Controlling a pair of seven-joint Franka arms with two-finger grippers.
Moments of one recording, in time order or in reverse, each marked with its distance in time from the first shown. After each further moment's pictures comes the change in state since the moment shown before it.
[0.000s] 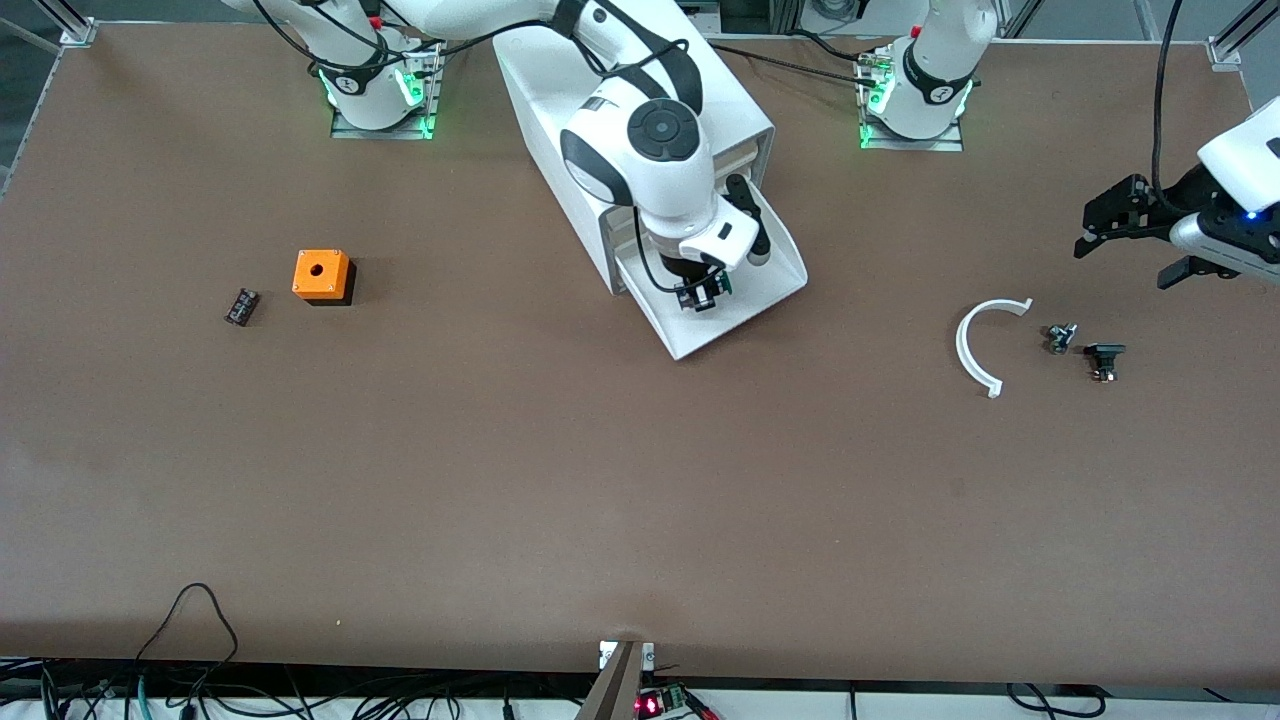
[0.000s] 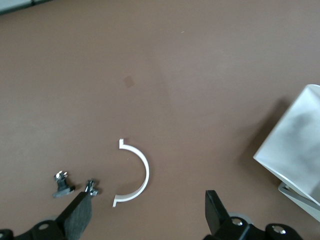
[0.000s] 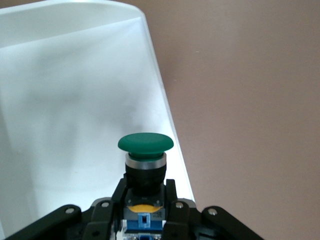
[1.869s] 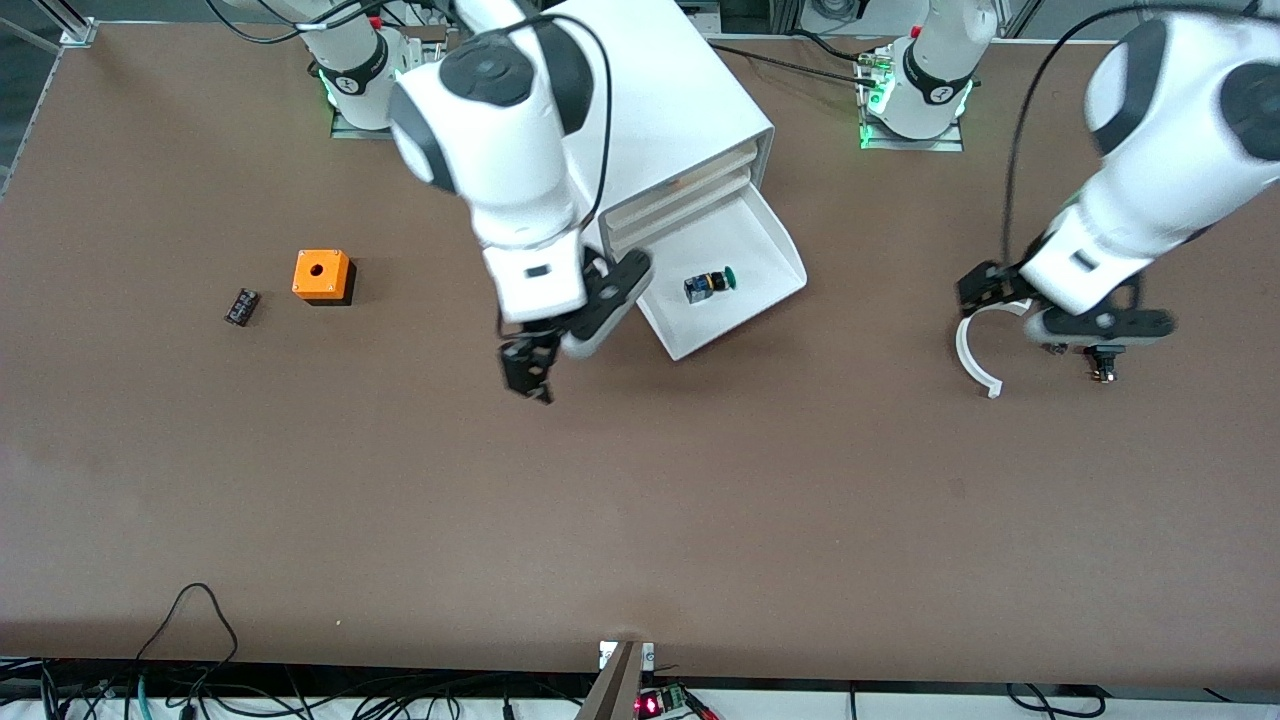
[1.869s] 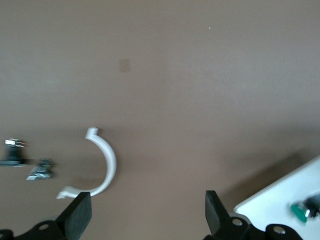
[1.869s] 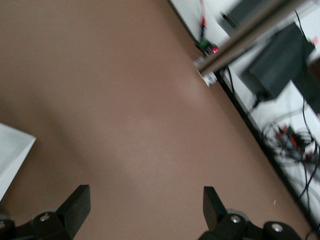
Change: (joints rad) left arm -0.022 0.152 -0.203 -0.121 0.093 0.226 -0.602; right arm -0.163 -0.186 -0.182 0.056 -0.093 -0.072 0.710
